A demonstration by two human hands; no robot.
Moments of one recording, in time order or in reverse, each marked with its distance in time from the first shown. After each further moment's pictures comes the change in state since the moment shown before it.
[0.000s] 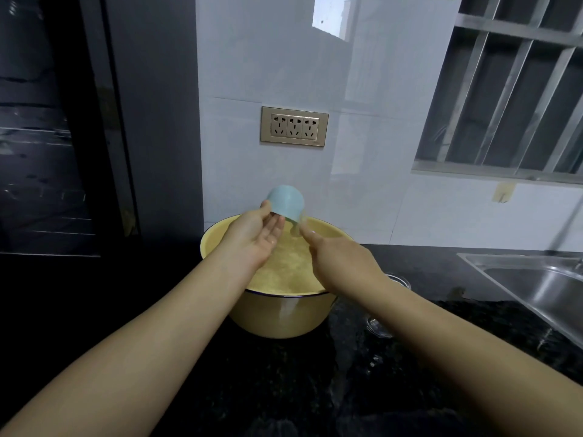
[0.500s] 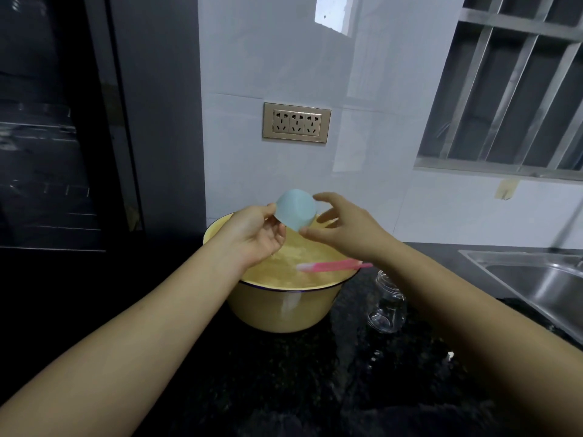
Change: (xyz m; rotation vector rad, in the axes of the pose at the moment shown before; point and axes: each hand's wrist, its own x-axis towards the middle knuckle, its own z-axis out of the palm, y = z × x) left_hand -0.002 0.007 -0.010 0.201 -0.126 -0.142; right_hand 0.017 0.021 -0.026 0.608 0.040 -0.019
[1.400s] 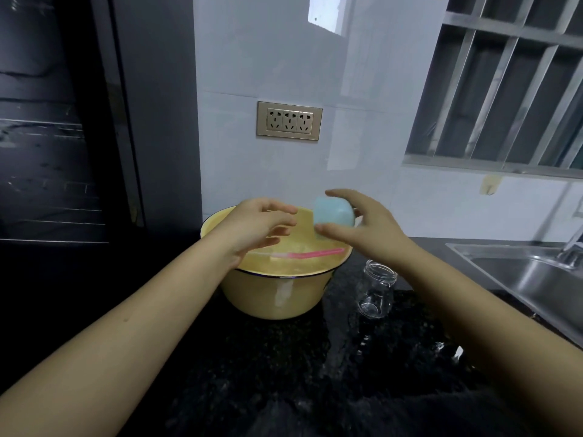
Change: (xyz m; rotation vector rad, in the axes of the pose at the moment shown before) left_hand -0.036 -0.005 -0.005 0.833 -0.085 0.296; right_hand -0.043 0.005 -0.023 0.149 0.168 -0.056
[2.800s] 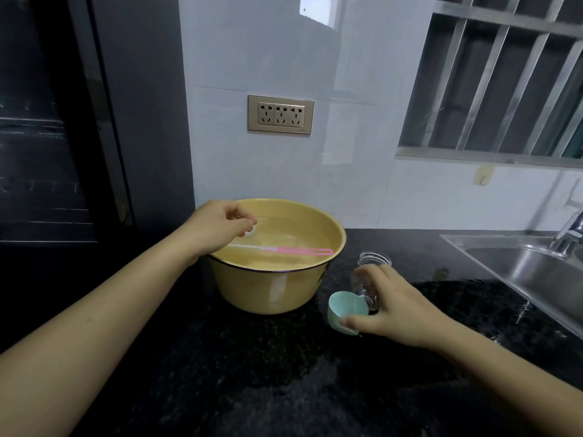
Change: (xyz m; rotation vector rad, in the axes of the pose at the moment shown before) left_hand 0.012 -0.023 -0.036 0.469 0.141 0.098; right_hand -0.088 0.064 -0.004 -0.421 -0.313 0.141
